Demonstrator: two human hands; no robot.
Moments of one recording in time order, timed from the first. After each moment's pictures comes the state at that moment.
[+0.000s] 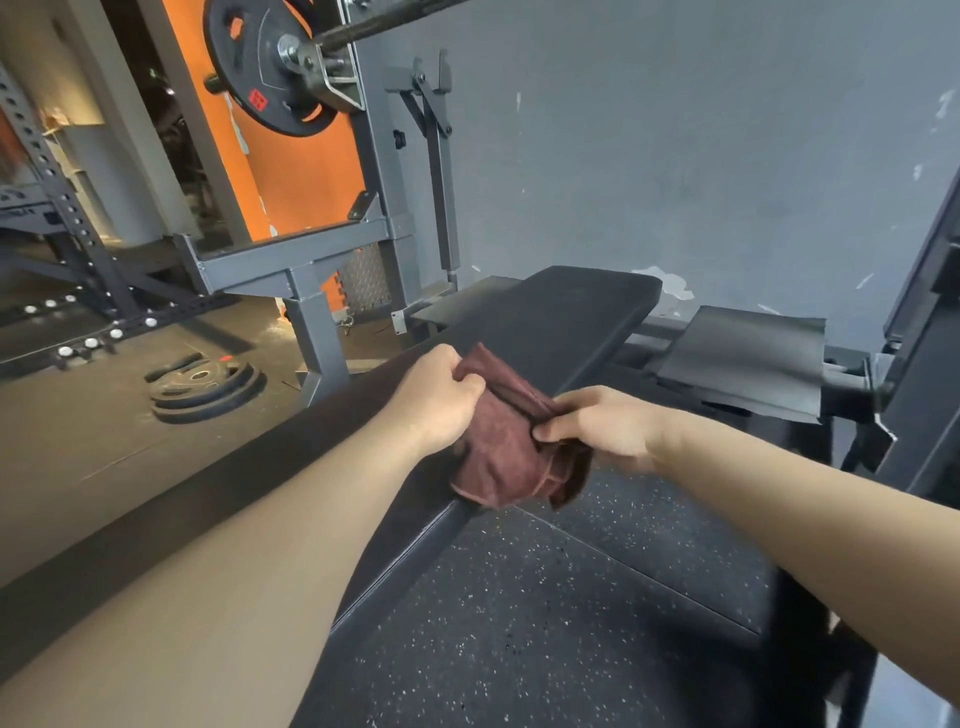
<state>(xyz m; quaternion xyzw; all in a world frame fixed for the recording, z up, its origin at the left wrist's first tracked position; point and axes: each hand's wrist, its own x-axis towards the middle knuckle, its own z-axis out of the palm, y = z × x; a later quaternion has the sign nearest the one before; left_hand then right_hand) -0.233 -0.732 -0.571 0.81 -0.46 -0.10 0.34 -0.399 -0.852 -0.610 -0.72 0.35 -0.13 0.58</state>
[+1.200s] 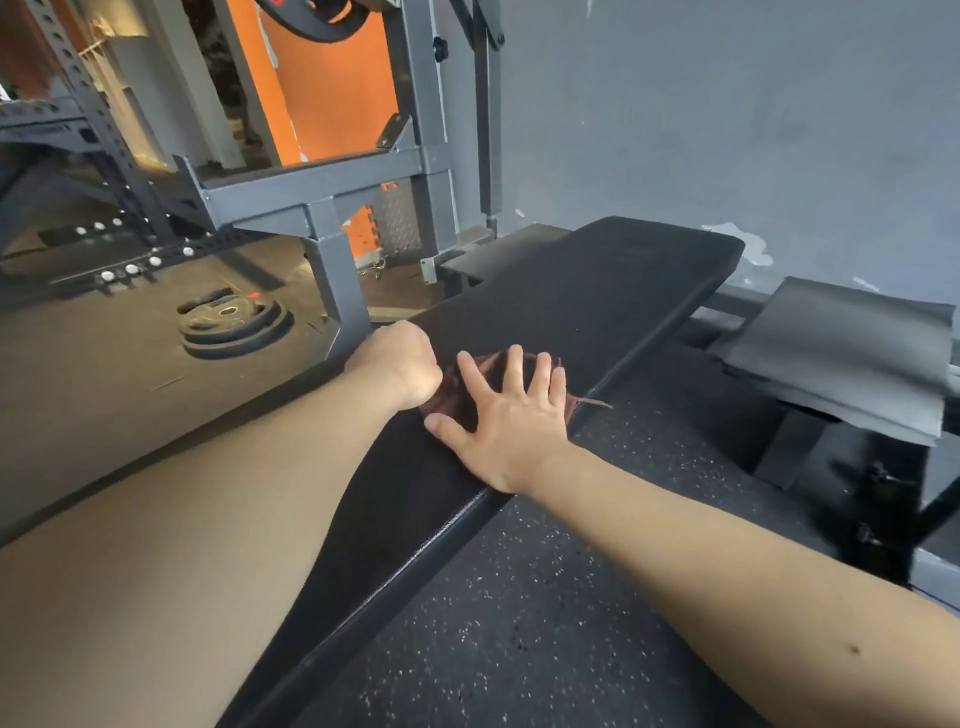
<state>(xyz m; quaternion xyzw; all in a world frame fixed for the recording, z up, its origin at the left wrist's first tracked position) -0.138 -0.789 -0.609 0.92 -0.35 -0.05 0.15 -0.273 -0.843 -0.669 -0.94 0.33 -0.07 0.08</state>
